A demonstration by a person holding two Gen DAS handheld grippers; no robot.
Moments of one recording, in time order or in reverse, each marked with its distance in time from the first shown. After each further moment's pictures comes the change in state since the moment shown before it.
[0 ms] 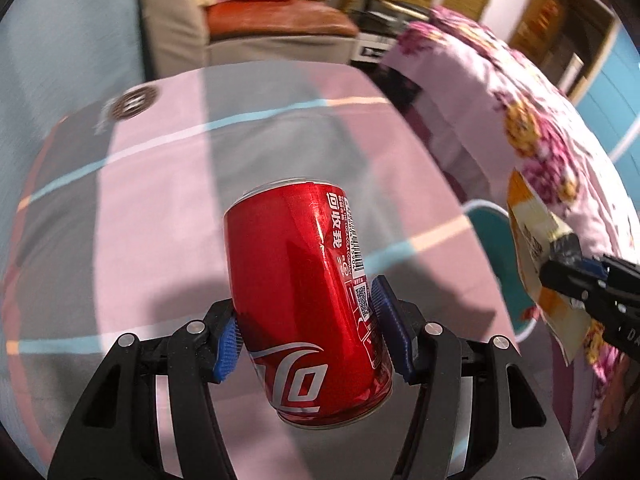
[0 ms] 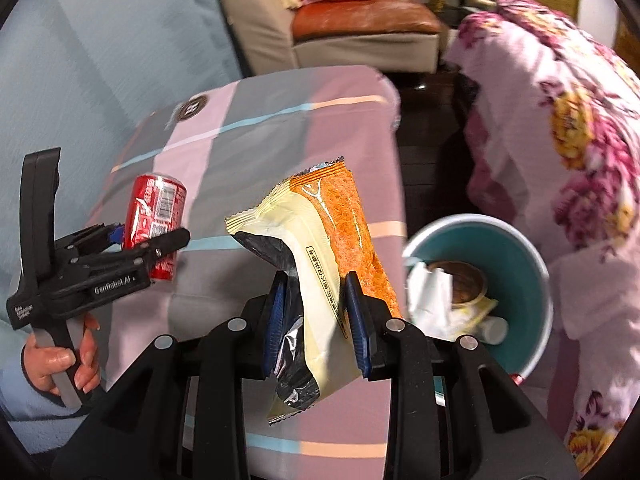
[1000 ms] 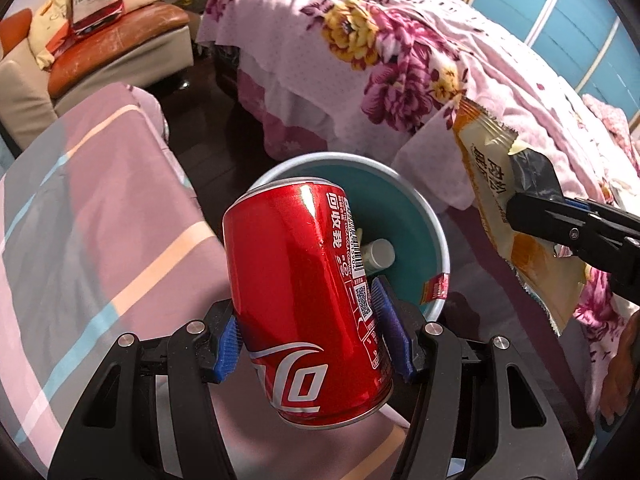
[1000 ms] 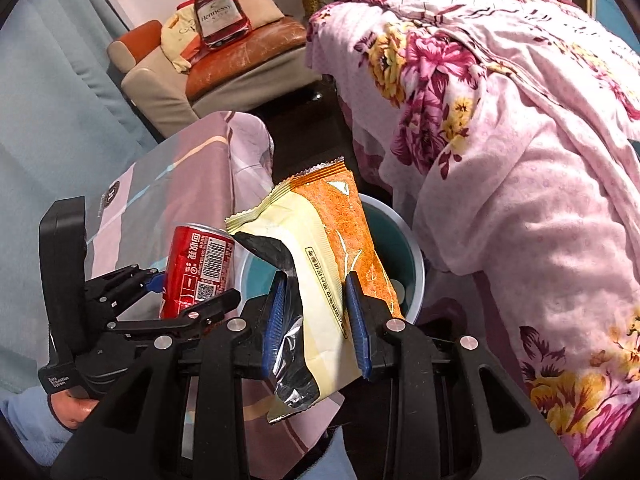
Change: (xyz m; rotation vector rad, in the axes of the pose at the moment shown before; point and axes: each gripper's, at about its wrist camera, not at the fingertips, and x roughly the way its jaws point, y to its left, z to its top) left arm 0.072 -0.220 0.005 0.378 0.113 -0.192; right arm -0.061 -0.170 -0.056 0.331 -0.095 -0.089
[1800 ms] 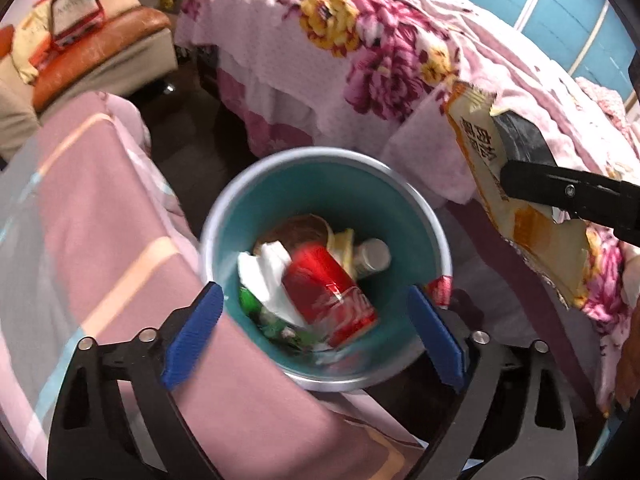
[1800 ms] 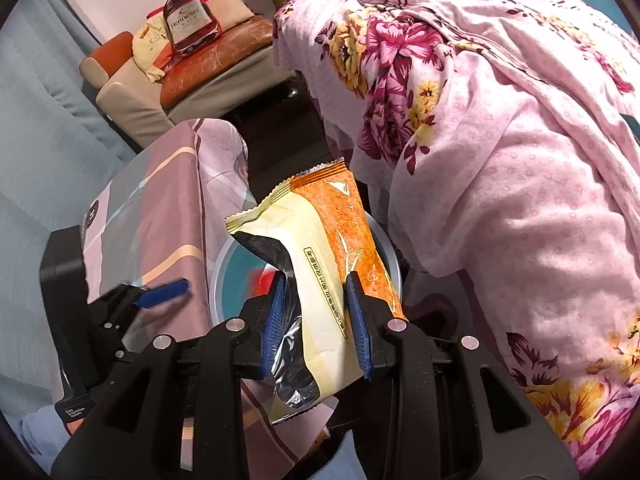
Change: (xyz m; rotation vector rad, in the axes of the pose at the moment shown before) left arm 0.022 -0.013 0.006 0.052 0.000 0.011; right arm 0.014 -0.027 0.012 0.085 0.018 -0.035
